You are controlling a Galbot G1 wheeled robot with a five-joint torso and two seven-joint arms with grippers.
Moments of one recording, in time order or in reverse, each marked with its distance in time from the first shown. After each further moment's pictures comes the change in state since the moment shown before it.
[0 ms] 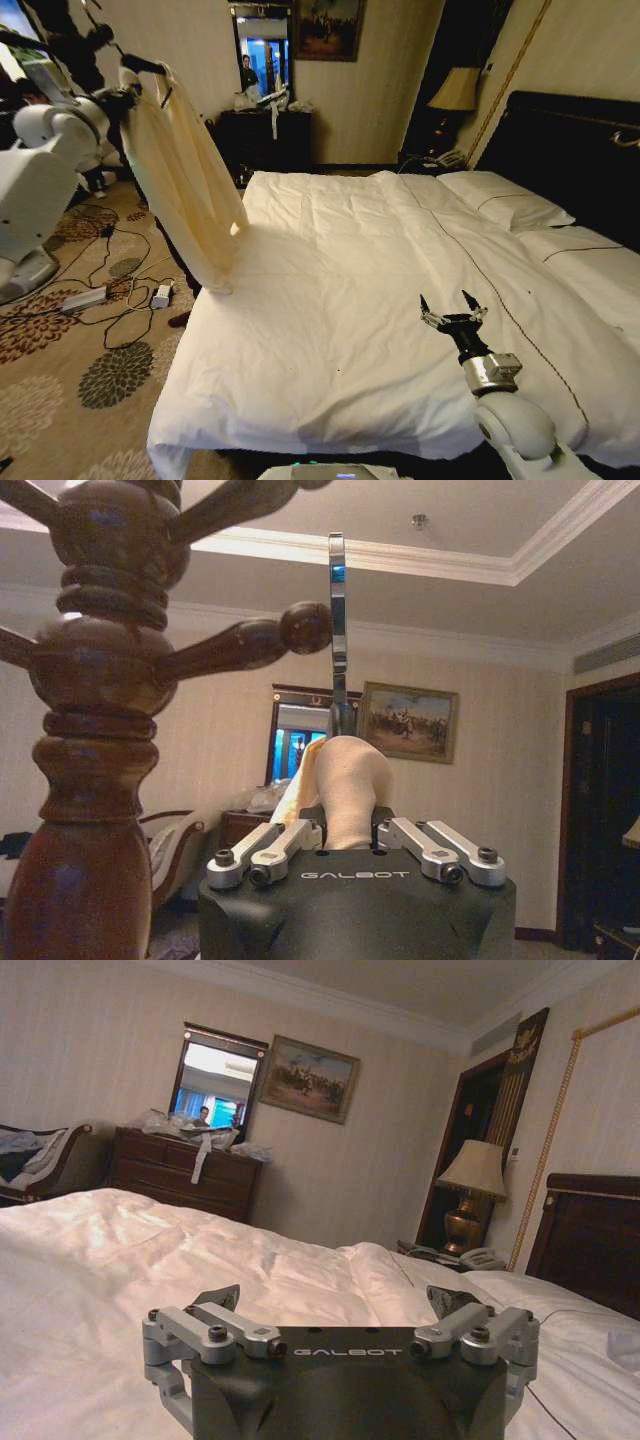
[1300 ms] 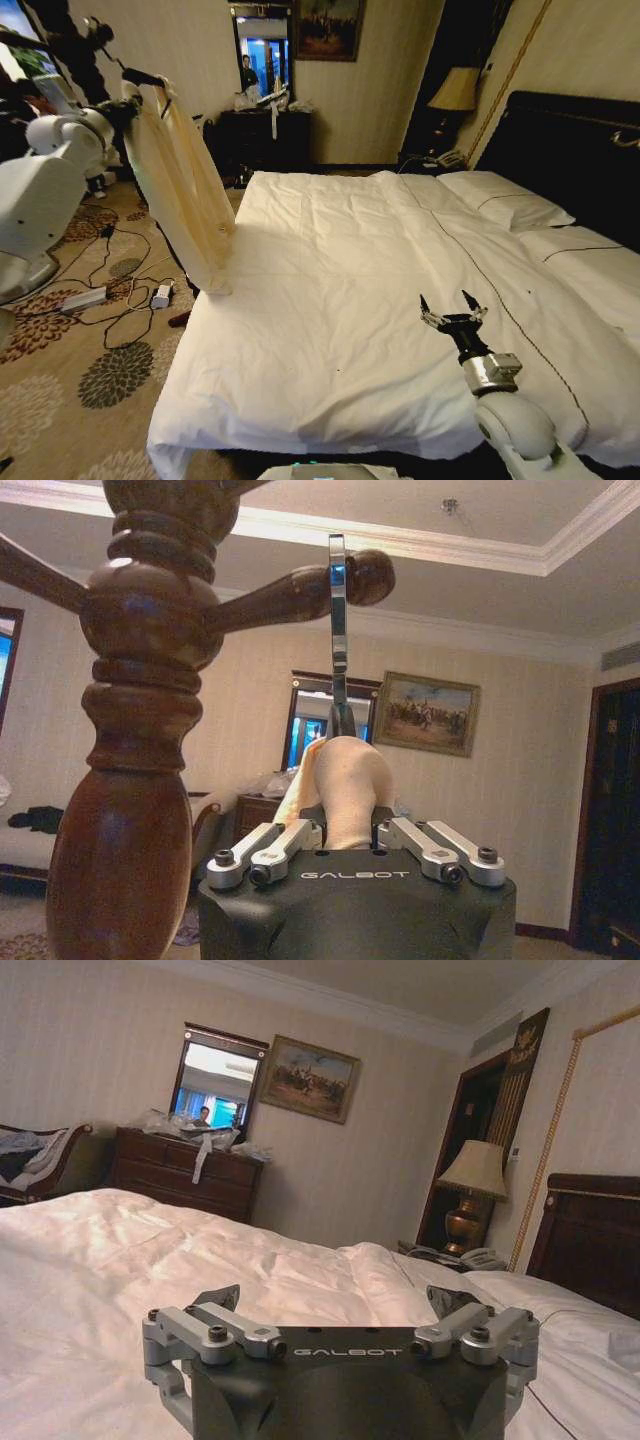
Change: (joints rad) left arm 0.034 -0.008 -0.021 0.050 -0.006 -0.007 0.003; right arm 0.000 0.000 0.000 0.000 0.000 0.000 0.000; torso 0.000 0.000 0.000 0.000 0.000
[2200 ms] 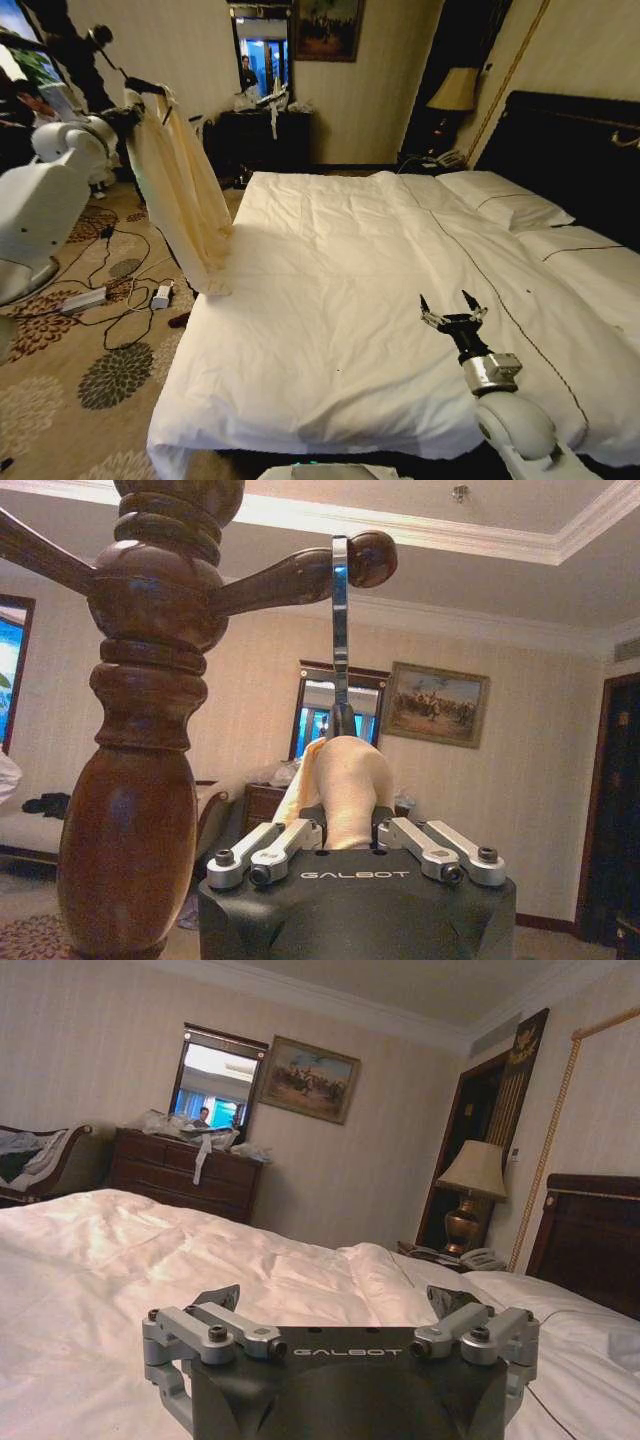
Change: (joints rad) left arm 0.044 0.014 -0.045 -0.063 0.003 0.051 -0.056; right arm 0.000 0.000 0.000 0.000 0.000 0.000 0.000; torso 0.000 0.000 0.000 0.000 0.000
